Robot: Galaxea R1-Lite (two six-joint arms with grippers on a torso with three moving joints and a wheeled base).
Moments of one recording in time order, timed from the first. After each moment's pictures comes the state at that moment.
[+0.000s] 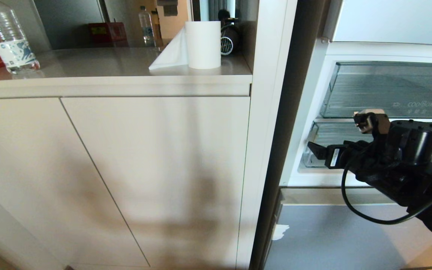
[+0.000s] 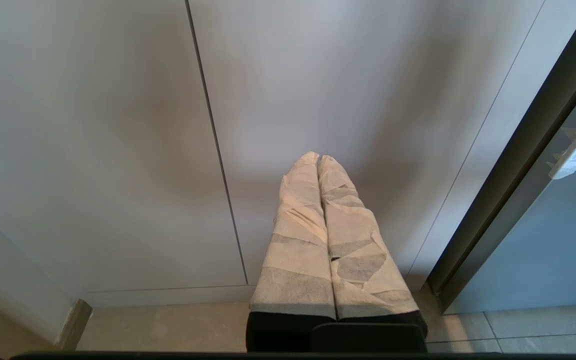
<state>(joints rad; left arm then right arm) -0.01 0.00 -0.01 0.04 0.00 0.01 0.27 1.74 -0.69 -0.93 -0.18 0.07</state>
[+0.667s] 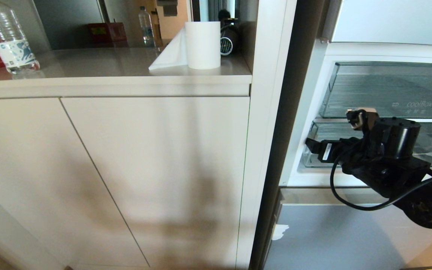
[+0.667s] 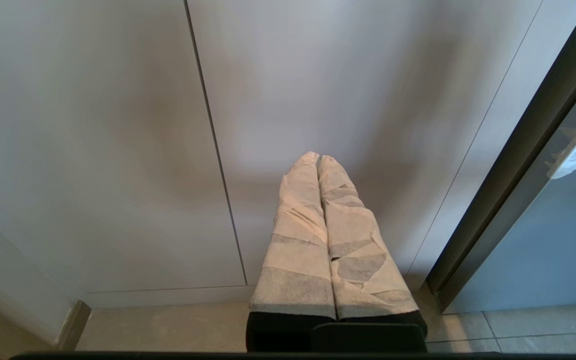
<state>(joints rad) -0.01 0.00 -0.01 0.04 0.00 0.01 0.28 1.82 -0.77 -0.93 -0.21 0.13</state>
